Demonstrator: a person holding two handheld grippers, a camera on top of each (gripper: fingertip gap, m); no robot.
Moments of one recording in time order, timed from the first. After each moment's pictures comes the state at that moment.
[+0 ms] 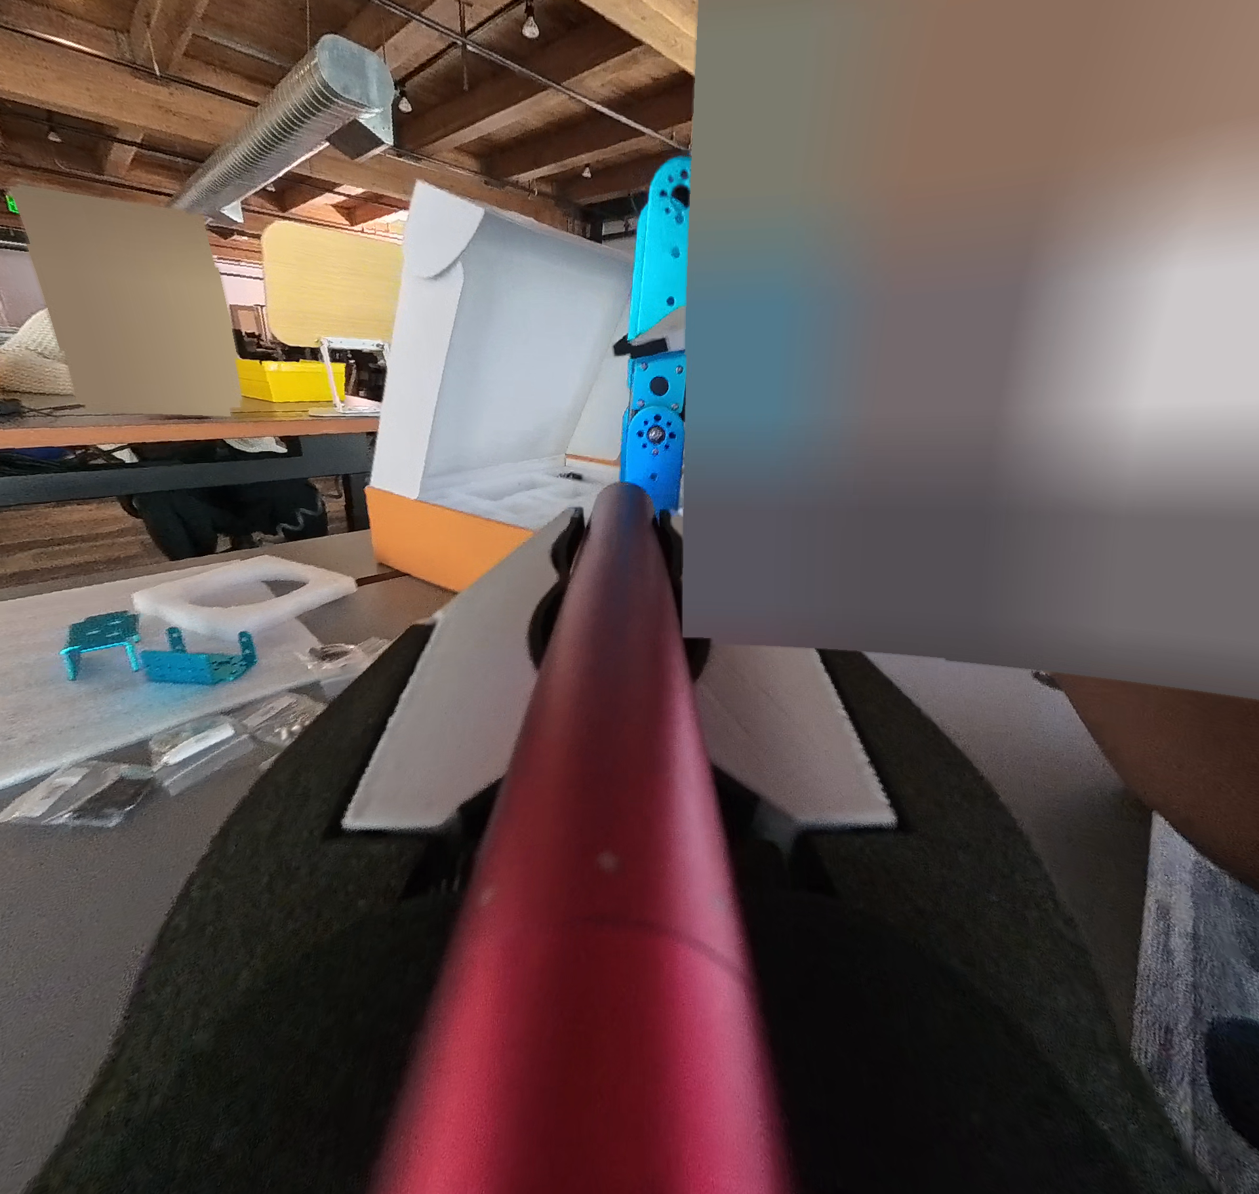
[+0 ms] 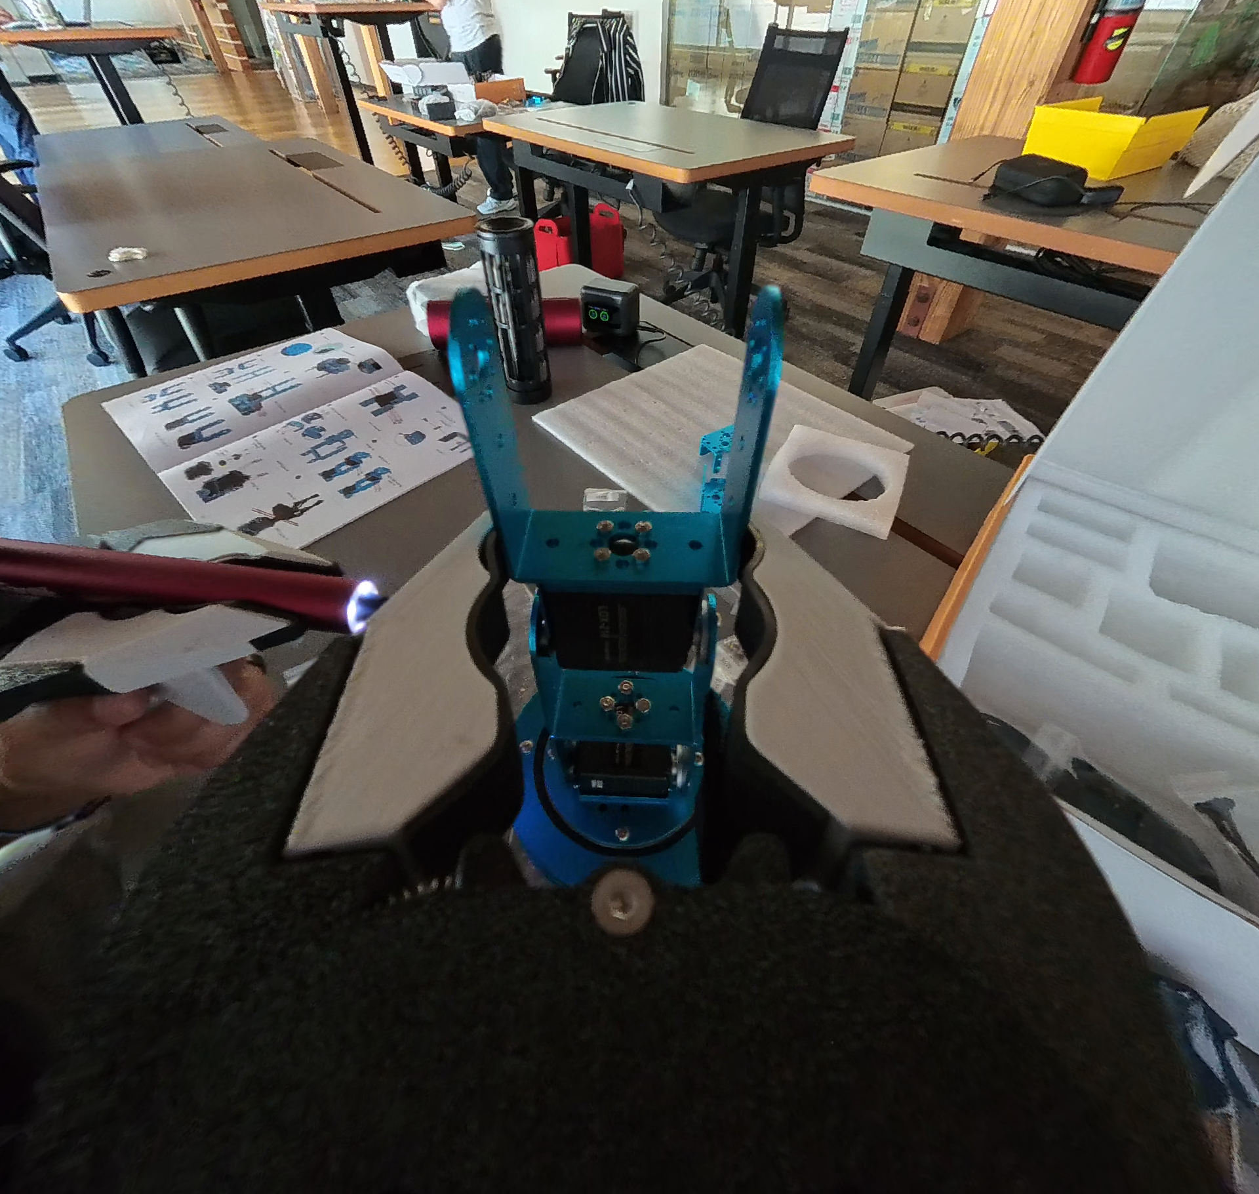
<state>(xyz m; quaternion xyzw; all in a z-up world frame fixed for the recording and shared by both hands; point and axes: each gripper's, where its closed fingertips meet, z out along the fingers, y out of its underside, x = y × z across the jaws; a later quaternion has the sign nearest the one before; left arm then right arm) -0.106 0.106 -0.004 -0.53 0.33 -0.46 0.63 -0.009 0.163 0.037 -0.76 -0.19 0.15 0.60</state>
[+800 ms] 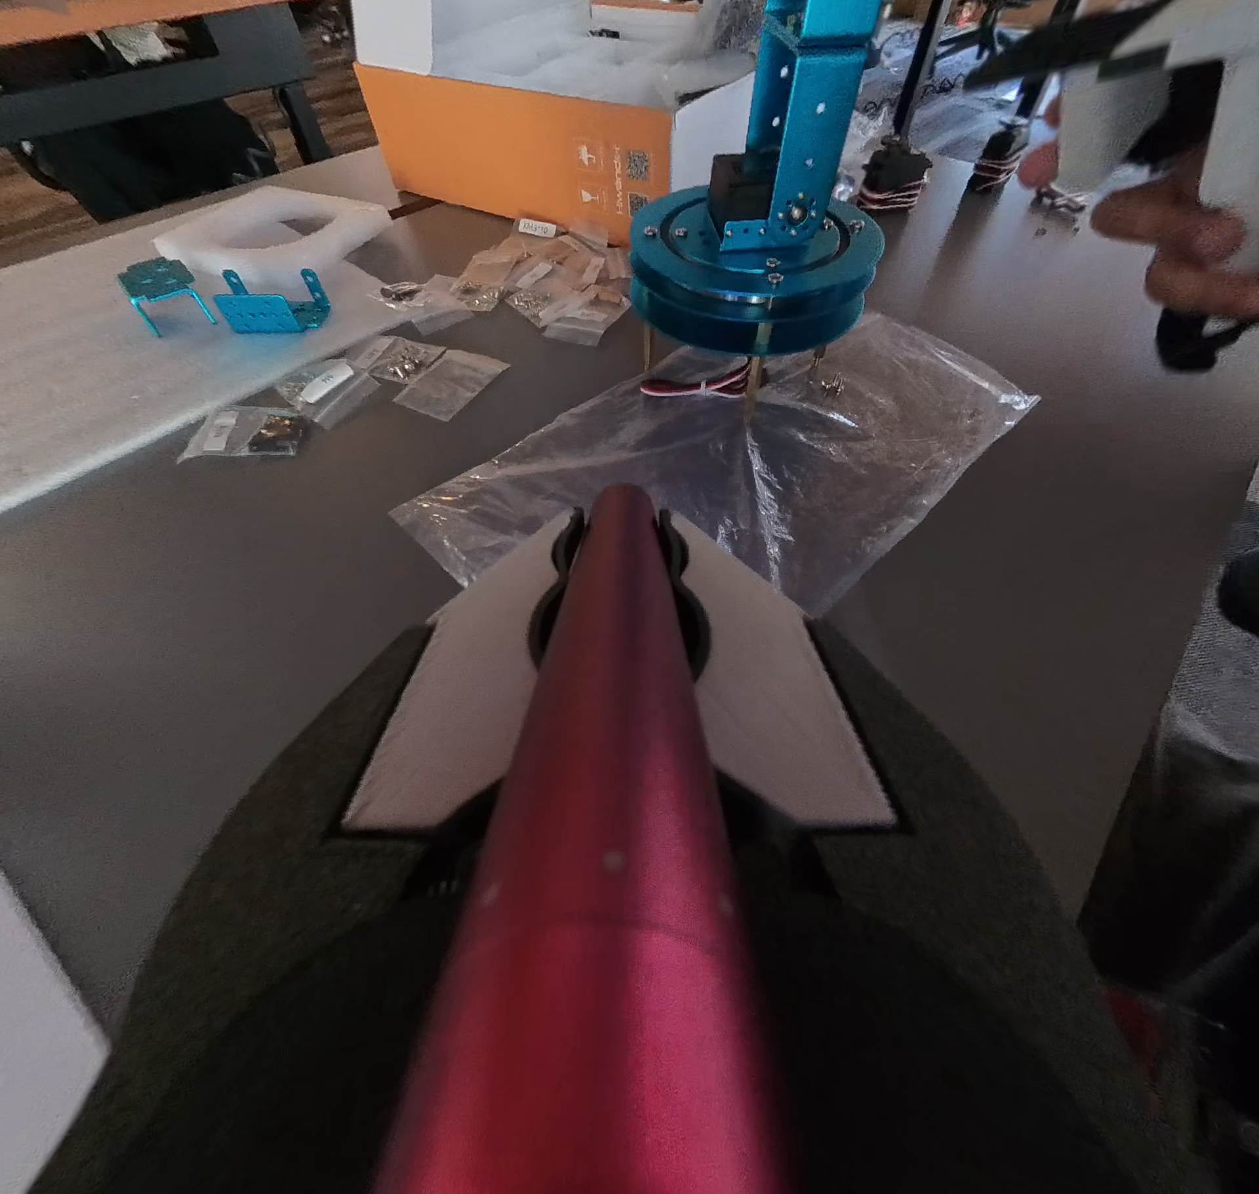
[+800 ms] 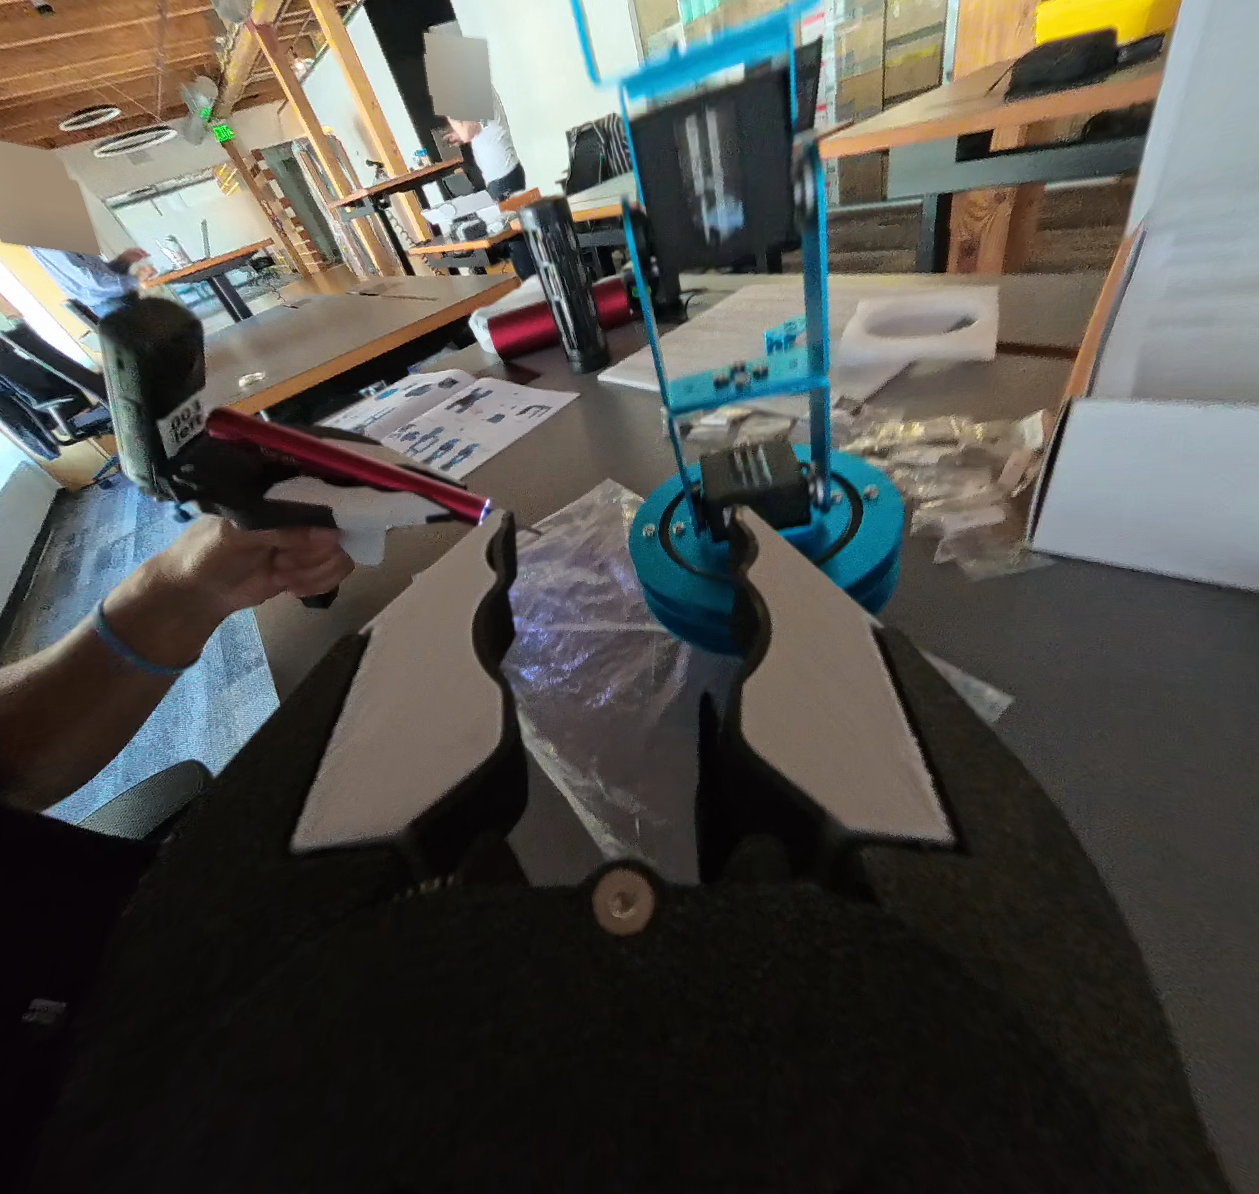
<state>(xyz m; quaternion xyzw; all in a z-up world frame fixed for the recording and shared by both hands) -0.189 0.142 -0.118 -0.67 0.47 -0.32 0.47 -0.014 0.073 -0.051 -0.74 -0.08 0.25 0.61</state>
